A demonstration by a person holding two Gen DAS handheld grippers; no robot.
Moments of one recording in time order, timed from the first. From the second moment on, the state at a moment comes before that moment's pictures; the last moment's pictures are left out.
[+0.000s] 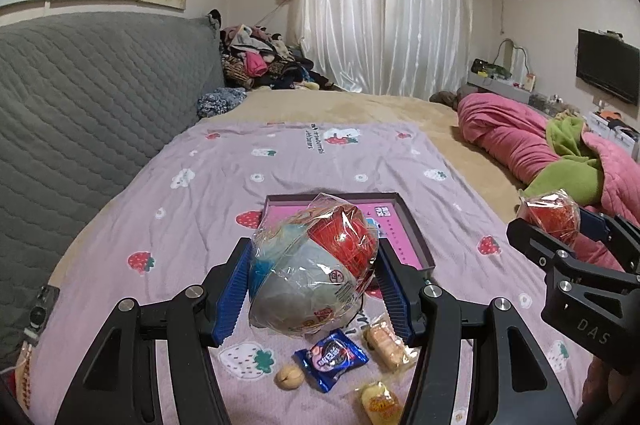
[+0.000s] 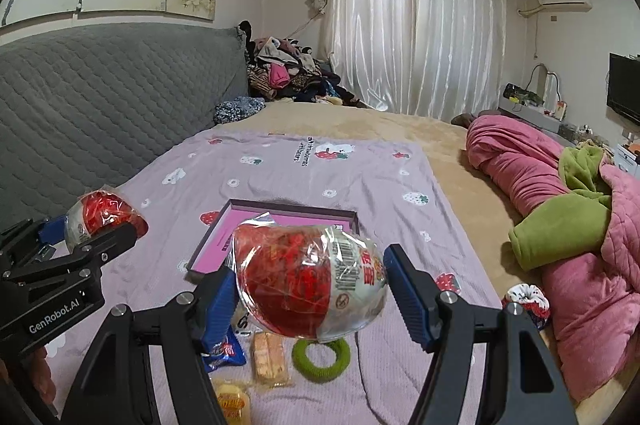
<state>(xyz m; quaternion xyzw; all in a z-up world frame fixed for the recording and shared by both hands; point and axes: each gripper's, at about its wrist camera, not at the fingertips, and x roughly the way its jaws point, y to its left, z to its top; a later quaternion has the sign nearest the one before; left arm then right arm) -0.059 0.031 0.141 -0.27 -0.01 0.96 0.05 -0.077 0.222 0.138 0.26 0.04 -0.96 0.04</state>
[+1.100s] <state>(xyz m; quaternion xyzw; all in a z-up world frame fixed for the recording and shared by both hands) -0.269 0.029 0.108 -0.28 0.00 0.96 0.04 -0.260 0.226 0.105 0.28 0.01 -0.96 0.04</state>
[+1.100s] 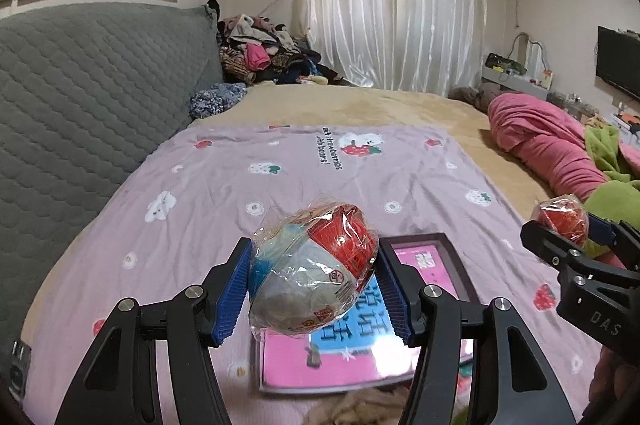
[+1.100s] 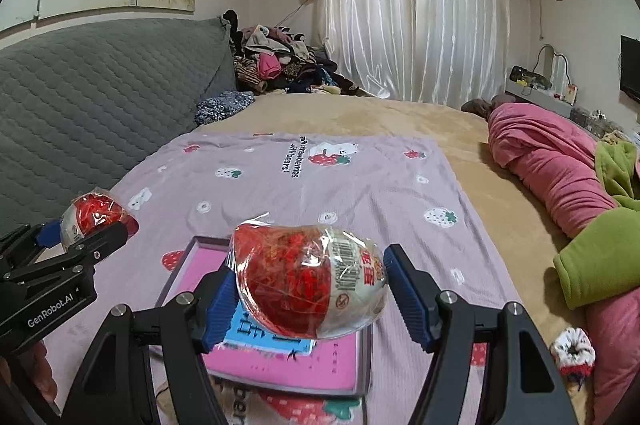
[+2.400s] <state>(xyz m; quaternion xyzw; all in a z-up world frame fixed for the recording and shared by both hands) -0.437 0.012 -0.080 -0.43 -0.03 0.90 0.05 -0.440 0.210 -0.072 0.41 0.02 -0.91 0.03</state>
